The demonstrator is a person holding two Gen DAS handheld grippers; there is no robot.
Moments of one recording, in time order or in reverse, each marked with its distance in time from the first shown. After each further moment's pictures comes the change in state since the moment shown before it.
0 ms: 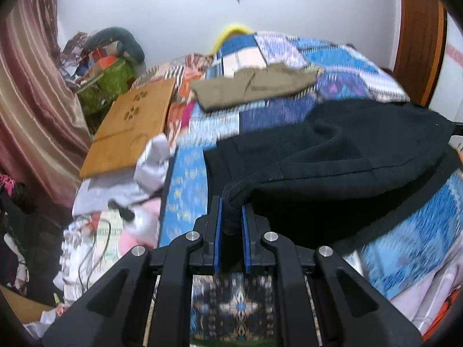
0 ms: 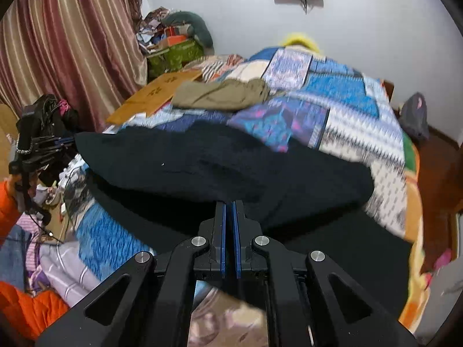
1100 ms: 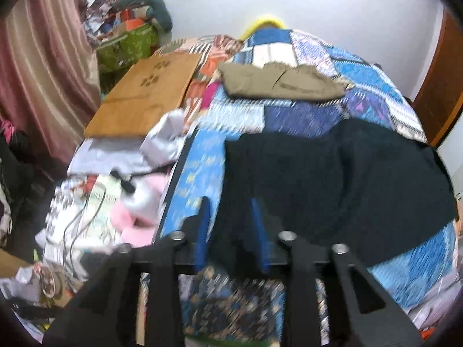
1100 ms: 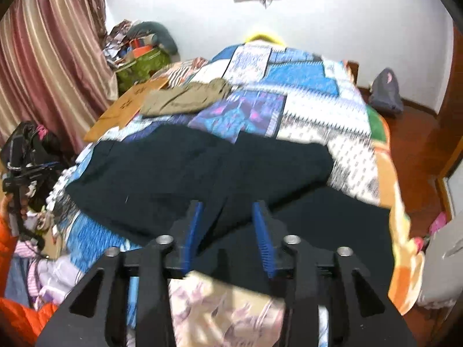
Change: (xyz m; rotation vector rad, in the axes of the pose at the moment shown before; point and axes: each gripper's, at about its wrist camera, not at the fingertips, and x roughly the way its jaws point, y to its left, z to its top) left arm 0.006 0.027 0.025 -0.220 0.052 -0.006; right arm -0.034 -0.031 0.012 0.138 -0.063 -0.127
